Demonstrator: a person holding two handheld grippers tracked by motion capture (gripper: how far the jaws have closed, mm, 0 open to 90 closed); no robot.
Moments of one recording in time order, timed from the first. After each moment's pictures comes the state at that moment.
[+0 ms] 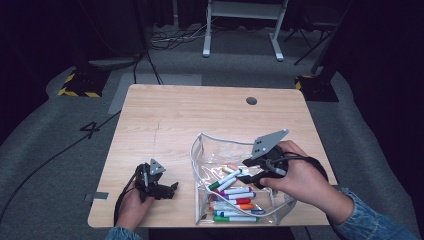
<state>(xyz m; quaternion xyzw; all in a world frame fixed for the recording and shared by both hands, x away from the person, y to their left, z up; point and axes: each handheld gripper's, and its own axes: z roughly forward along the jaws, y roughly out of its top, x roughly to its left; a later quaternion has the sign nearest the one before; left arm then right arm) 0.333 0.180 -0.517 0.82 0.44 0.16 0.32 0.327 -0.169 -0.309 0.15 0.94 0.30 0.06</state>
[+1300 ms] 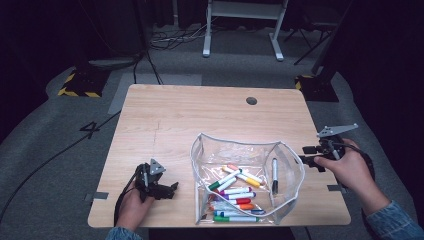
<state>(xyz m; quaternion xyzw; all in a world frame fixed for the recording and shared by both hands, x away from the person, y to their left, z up) 0.333 0.179 -0.517 0.82 0.44 0.16 0.32 0.390 -0.342 -0.378 0.40 0.85 0.32 0.09</state>
